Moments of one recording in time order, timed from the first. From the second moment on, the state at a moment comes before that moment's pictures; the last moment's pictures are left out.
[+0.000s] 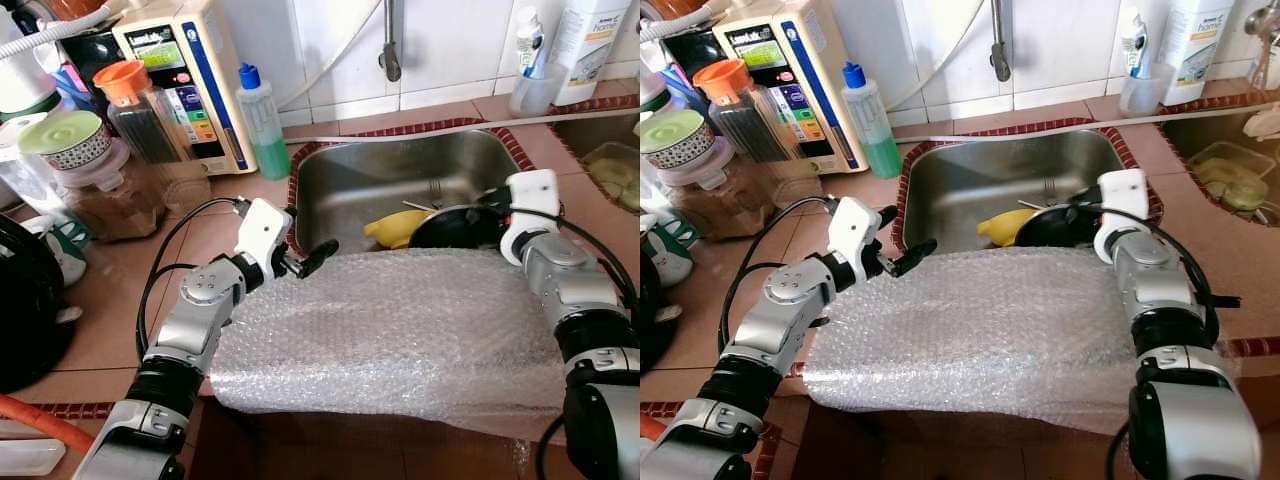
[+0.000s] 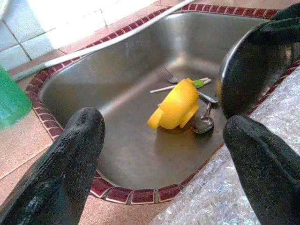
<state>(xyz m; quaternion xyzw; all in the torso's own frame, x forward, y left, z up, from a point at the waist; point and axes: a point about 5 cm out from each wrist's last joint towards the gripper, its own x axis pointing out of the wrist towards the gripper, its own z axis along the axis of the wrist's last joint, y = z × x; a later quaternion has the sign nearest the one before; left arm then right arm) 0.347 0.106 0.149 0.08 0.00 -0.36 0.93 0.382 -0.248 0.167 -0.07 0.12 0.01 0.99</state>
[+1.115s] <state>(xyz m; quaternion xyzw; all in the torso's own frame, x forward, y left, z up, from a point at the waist) 0.345 0.104 0.146 0.08 0.01 -0.37 0.93 0.377 -0.257 0.171 -0.23 0.11 0.01 0.97</state>
